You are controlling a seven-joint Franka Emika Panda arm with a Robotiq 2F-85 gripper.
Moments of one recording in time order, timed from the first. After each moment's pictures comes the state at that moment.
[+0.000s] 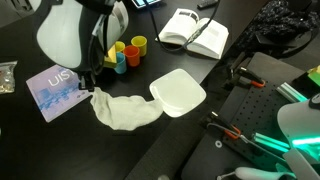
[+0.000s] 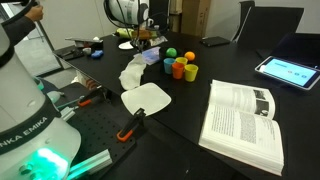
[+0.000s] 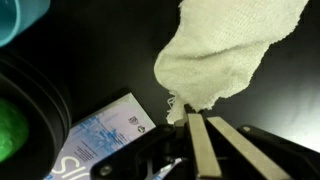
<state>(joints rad) 0.11 0.79 0.35 -1.82 -0.17 2.73 -0.46</state>
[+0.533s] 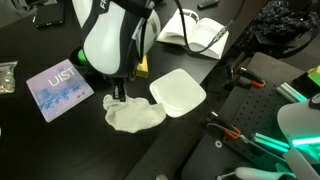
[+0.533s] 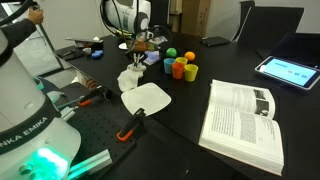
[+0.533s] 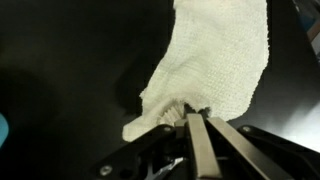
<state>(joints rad) 0.03 0.73 0.38 -2.06 -0.10 2.72 -0.46</state>
